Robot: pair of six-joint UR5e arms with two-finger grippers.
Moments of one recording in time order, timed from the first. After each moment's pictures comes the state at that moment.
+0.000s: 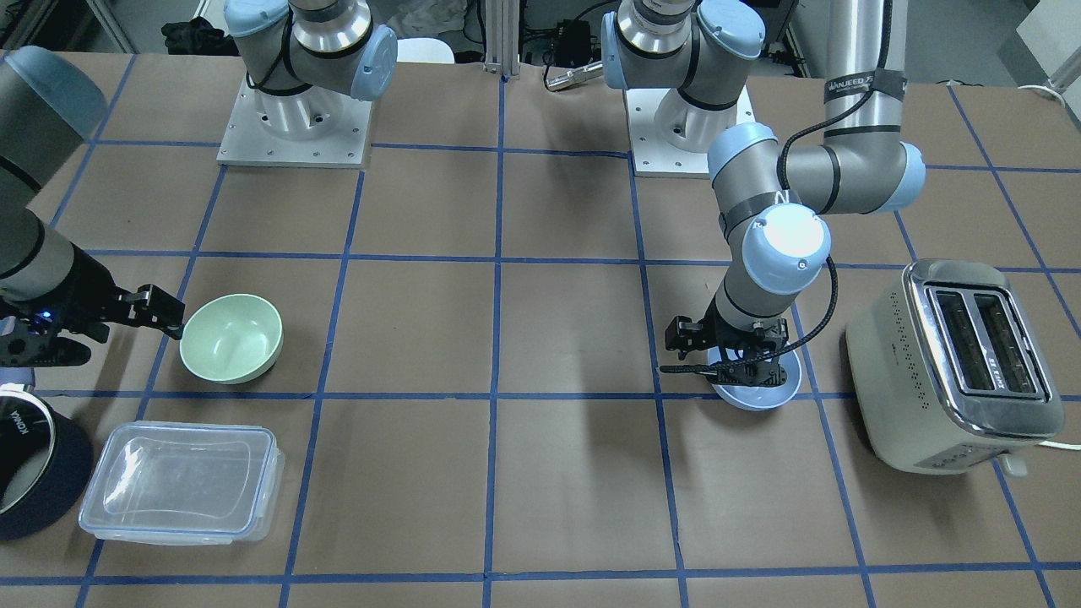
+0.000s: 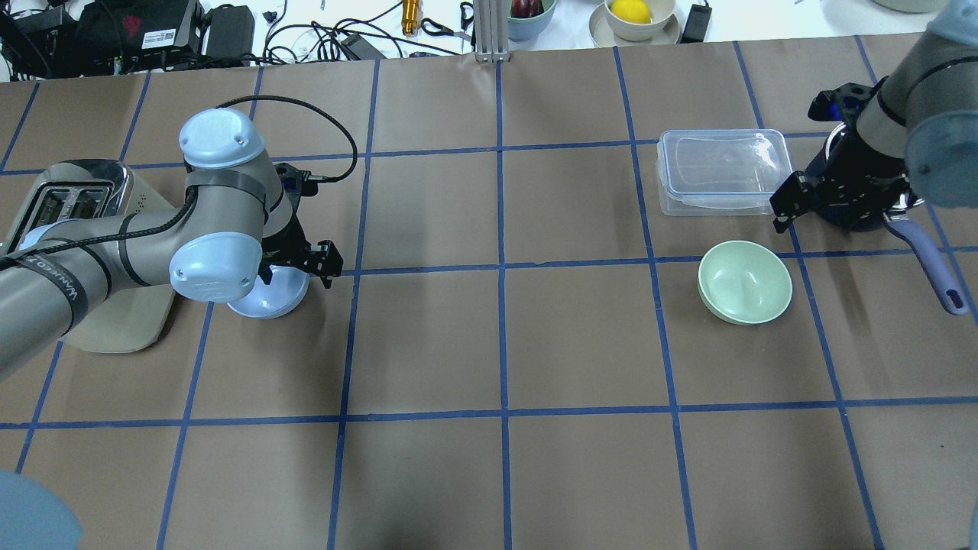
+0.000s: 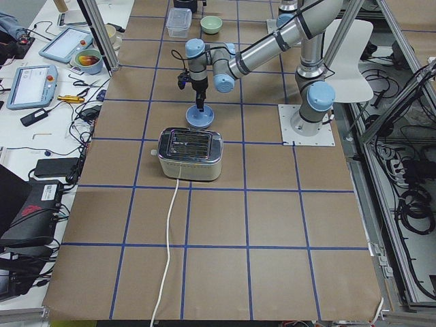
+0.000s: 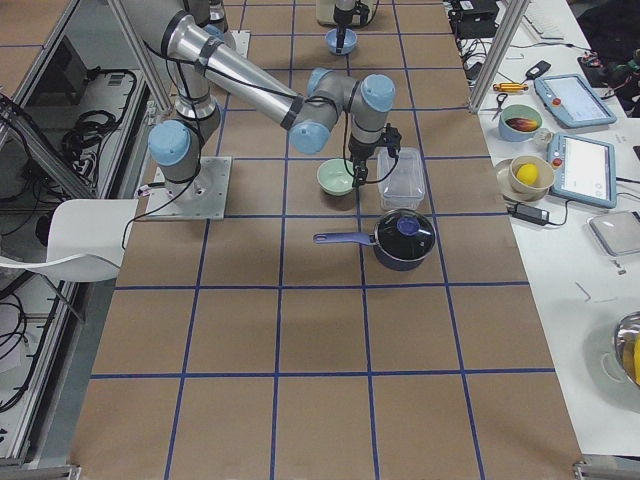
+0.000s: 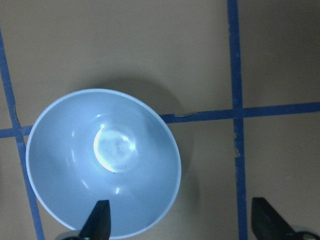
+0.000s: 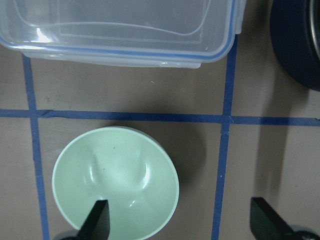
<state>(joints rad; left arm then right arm) -1.49 -1.88 -1.97 -0.95 1.68 0.15 1.20 -1.35 1.85 -1.99 -1.55 -0.41</state>
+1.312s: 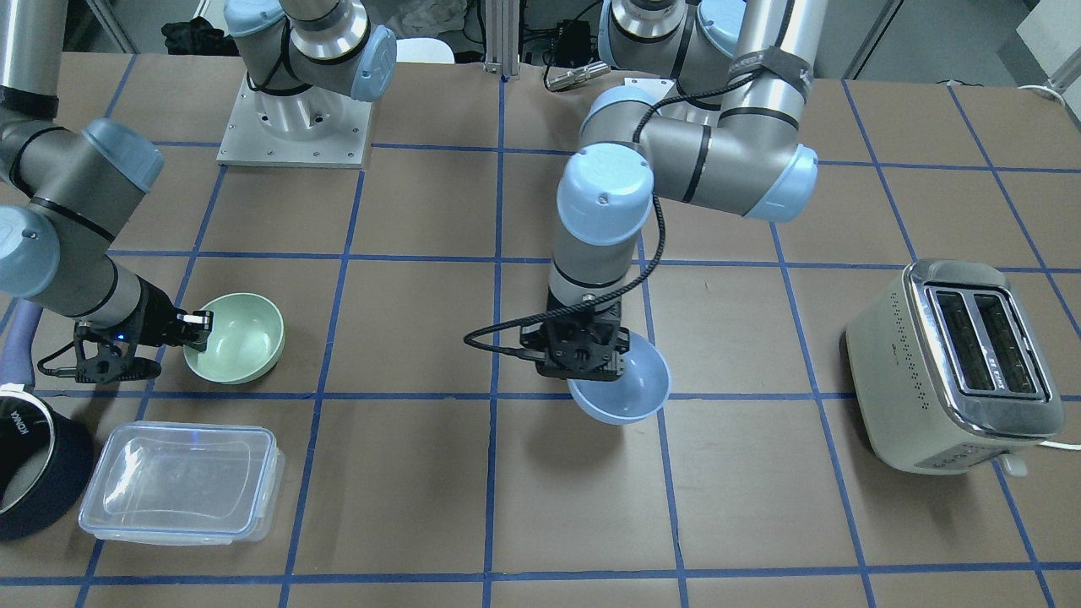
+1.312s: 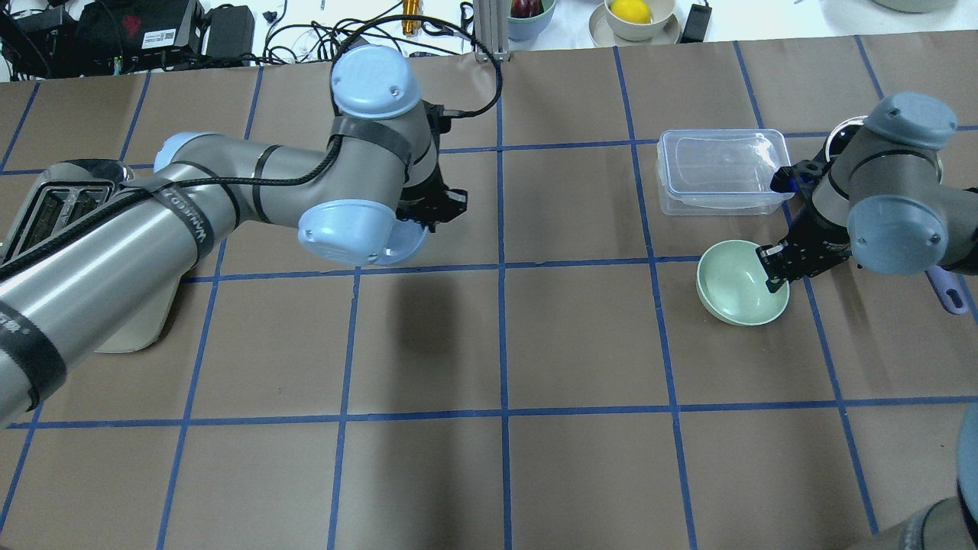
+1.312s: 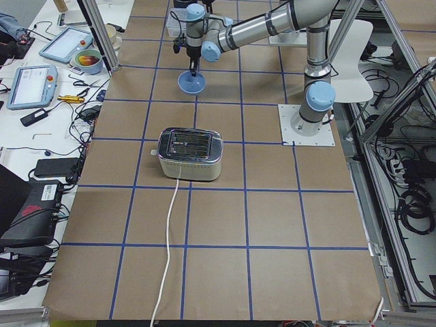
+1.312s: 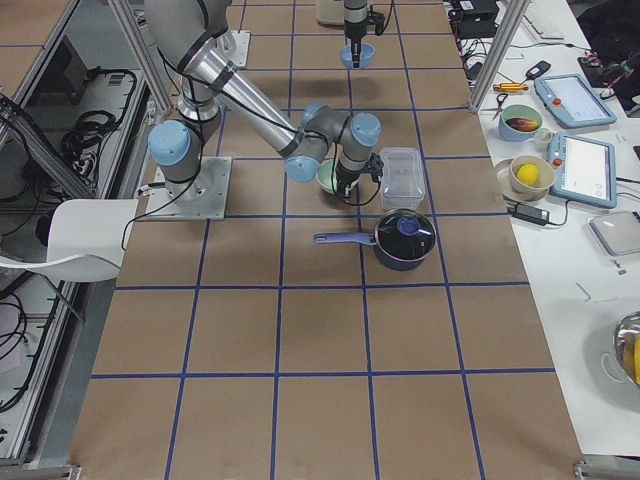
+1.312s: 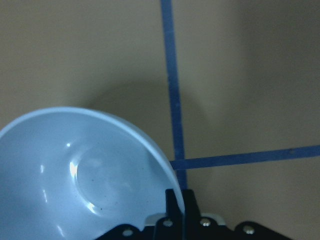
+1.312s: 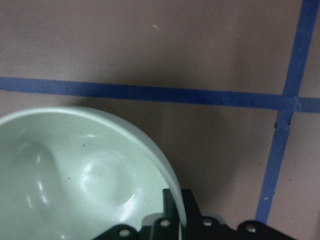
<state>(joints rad) -1.88 -1.94 -1.68 -0.98 1.58 -0.25 1.19 -1.27 1.98 -2.10 -1.56 -0.44</state>
